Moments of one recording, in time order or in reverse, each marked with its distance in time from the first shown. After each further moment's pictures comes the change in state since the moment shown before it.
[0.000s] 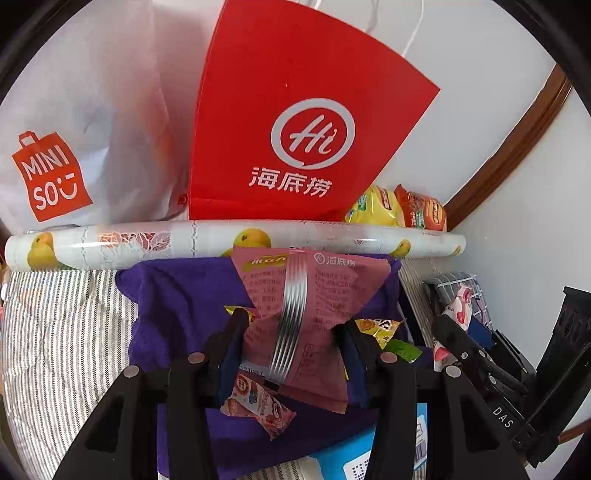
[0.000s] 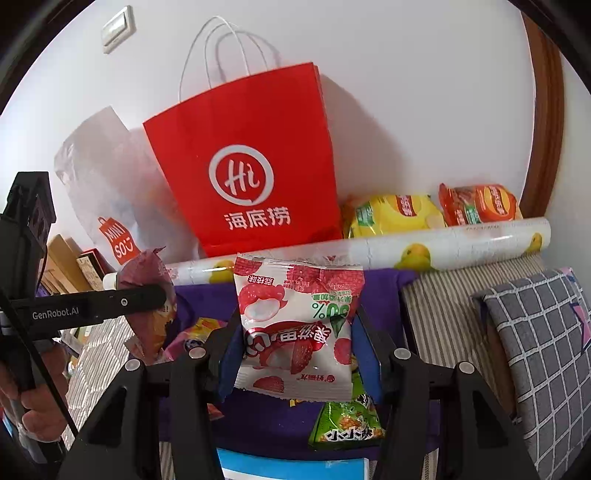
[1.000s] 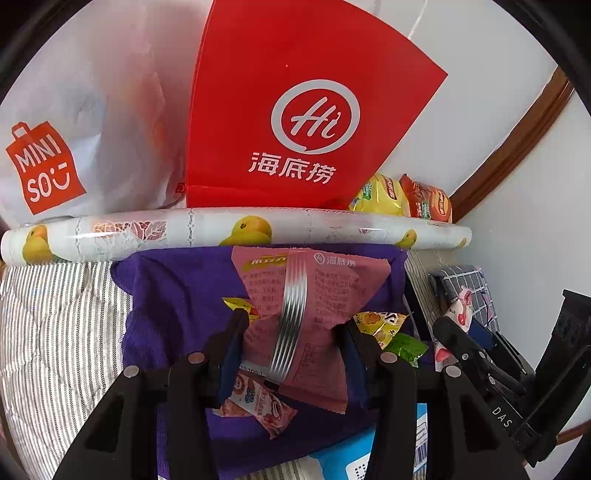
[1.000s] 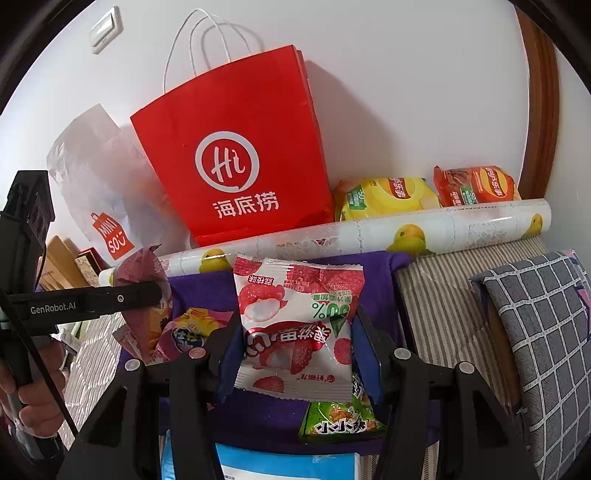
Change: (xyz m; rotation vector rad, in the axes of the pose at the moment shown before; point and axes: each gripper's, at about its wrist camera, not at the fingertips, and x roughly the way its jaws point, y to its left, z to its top) left arm 0.012 -0.001 -0.001 -0.001 0.038 0.011; right arm 0.008 -0.011 -0.006 0.028 0.027 0.003
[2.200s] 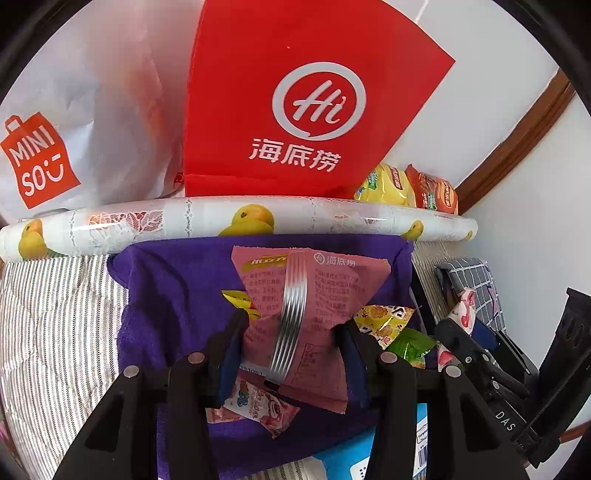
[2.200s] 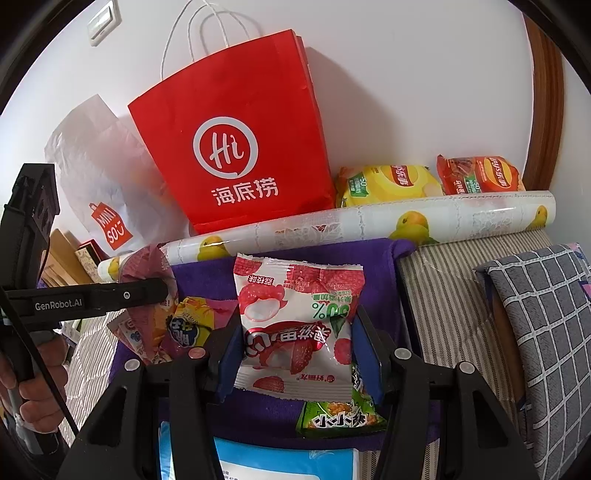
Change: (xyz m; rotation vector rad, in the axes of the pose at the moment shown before) left arm 0.011 0.003 -0.001 -0.001 0.030 0.012; right arm 0.006 0.000 -0.003 -0.002 0.033 0.006
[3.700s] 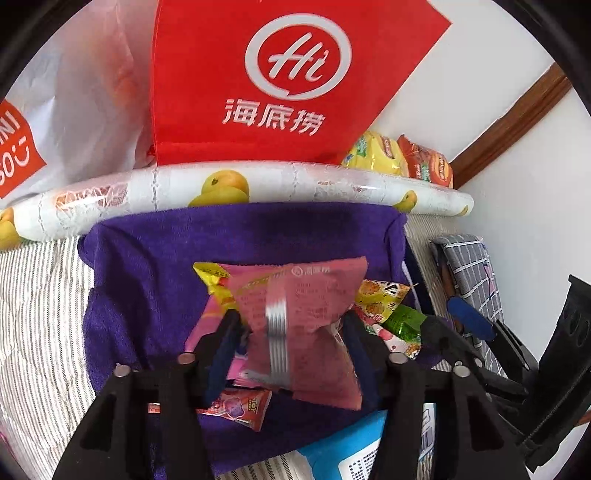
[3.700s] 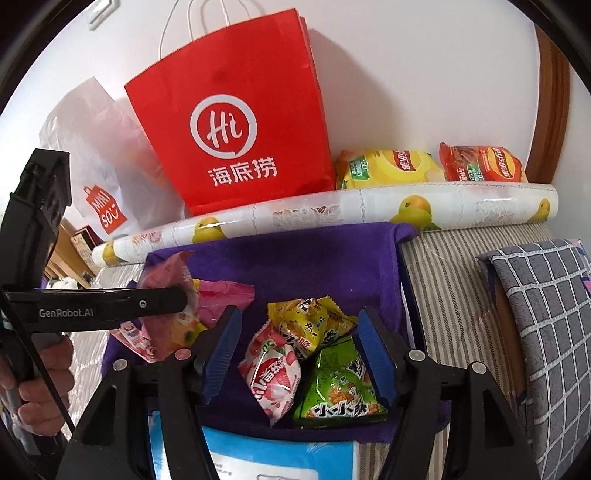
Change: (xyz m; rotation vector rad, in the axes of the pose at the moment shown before) left arm 0.022 -0.012 -0.010 0.027 0.095 -0.035; right arm 0.007 0.001 -0.007 -0.009 0.056 -0.017
